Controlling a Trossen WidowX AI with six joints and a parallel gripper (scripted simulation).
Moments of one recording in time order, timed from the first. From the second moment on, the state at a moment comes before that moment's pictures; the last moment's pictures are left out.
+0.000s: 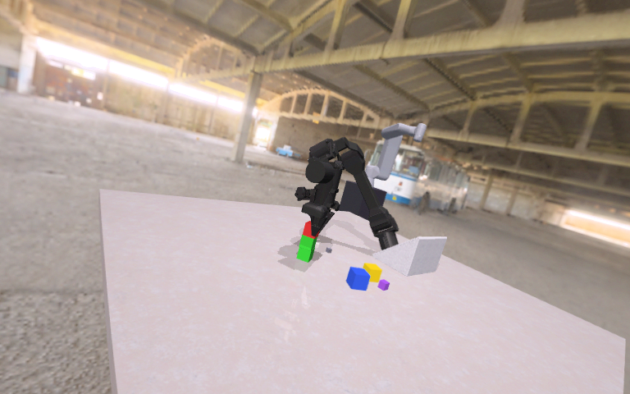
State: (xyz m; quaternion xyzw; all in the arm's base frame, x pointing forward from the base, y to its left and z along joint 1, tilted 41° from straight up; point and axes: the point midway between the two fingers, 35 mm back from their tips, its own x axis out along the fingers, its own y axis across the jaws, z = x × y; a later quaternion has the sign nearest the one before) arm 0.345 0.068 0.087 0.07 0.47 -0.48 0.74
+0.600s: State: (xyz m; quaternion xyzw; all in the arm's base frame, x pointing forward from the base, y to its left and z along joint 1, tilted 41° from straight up) arm 0.345 0.068 0.087 0.07 0.47 -0.48 0.74
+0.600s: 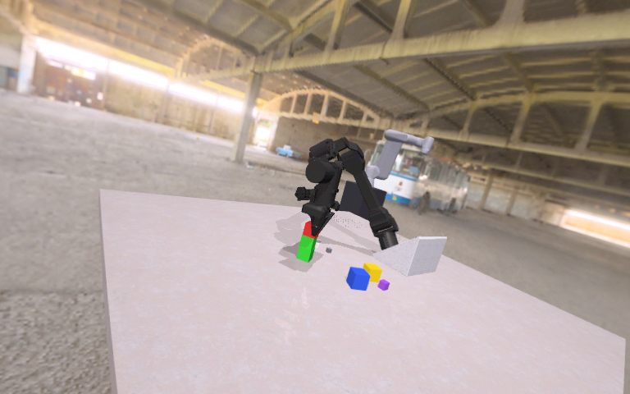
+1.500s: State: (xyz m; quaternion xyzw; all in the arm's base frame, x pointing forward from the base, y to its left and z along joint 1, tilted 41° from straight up) arm 0.345 0.068 0.087 0.07 0.47 -0.48 0.74
